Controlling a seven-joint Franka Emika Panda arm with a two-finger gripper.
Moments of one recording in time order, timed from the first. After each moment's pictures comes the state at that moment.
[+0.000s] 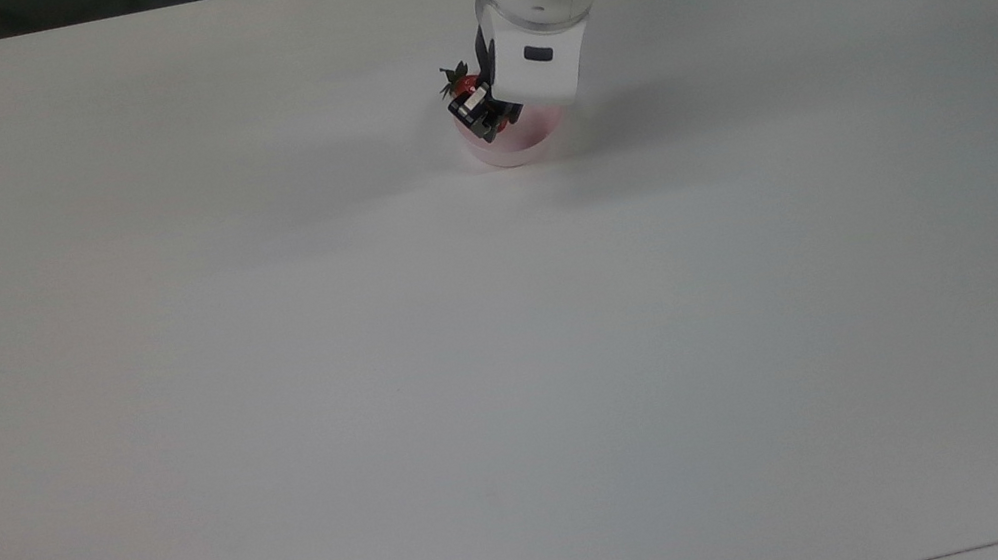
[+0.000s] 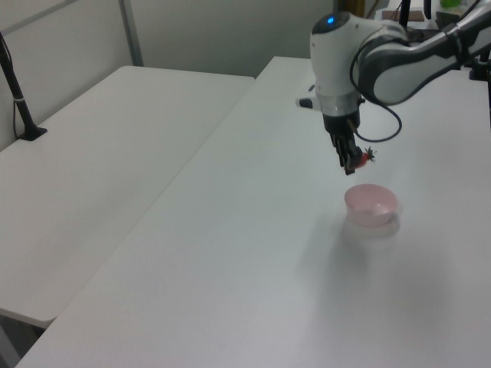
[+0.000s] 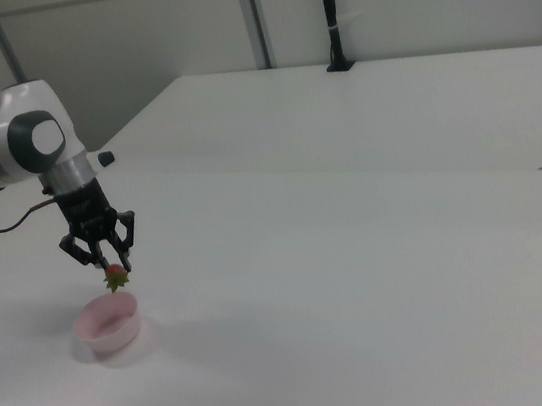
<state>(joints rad) 0.54 0.21 -0.24 -1.87 -0.12 1.91 -0.32</state>
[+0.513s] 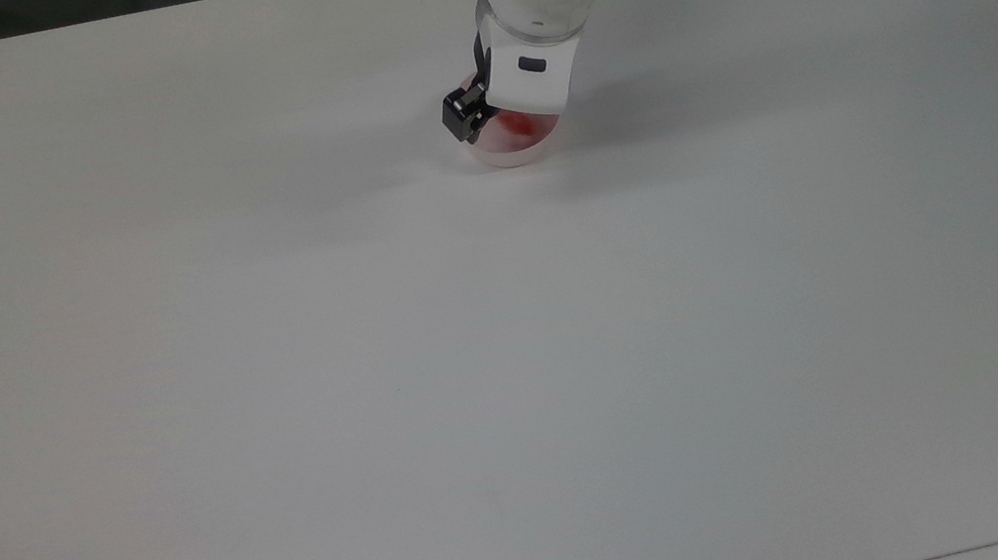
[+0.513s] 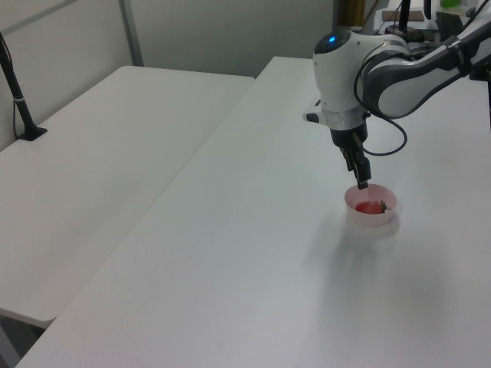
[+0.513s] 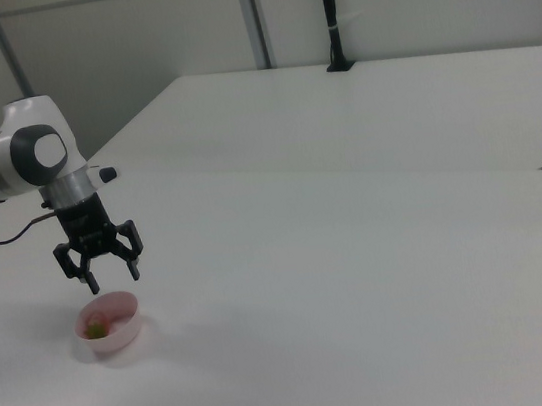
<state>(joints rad) 0.54 0.20 -0.23 -1.92 -0.12 1.91 -0.22</state>
